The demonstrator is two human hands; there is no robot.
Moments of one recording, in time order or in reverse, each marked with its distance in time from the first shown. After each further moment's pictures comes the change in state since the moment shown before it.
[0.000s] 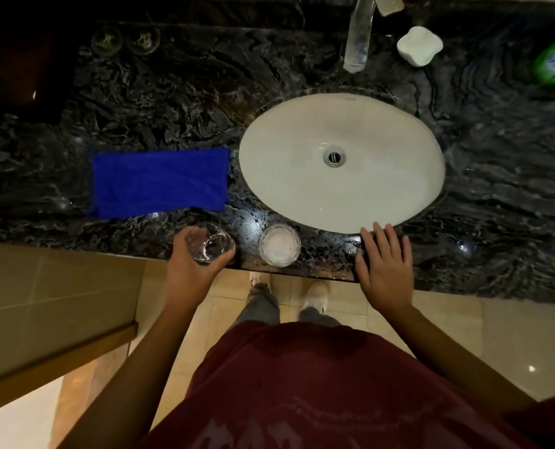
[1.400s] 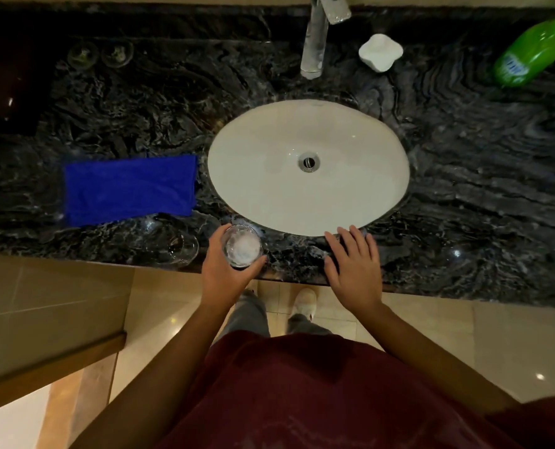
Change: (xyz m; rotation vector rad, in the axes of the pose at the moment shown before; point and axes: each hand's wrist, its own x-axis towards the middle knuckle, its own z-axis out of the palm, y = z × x) left_hand -0.035 0.057 0.105 -0.031 -0.034 0.166; right_hand 0.006 0.018 -0.006 0.111 -0.006 -0.074
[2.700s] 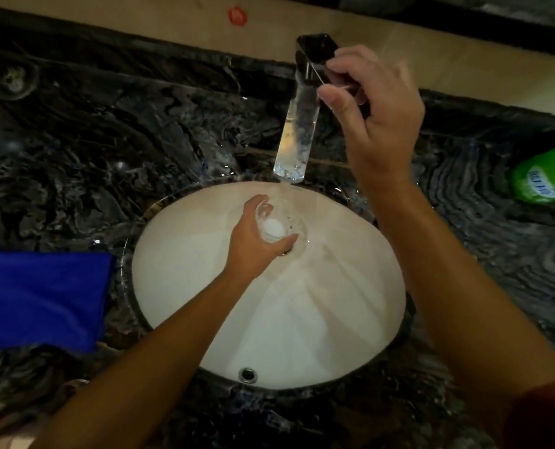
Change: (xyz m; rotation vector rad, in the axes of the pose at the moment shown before) left_hand 0.285 0.063 0.167 -0.226 -0.128 -0.031; right_hand 0.424 0.036 -0.120 0.474 0.623 -0.271
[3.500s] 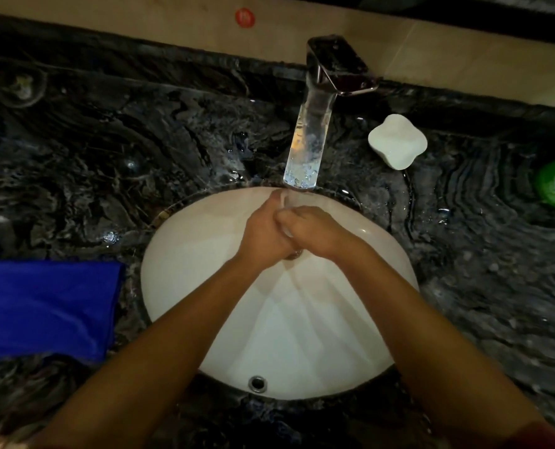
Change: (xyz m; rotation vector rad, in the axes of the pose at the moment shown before) left_hand 0.032 0.015 0.000 0.097 -0.173 0.039; right_hand -0.090 -0.021 0.046 0.194 -1.161 0.827
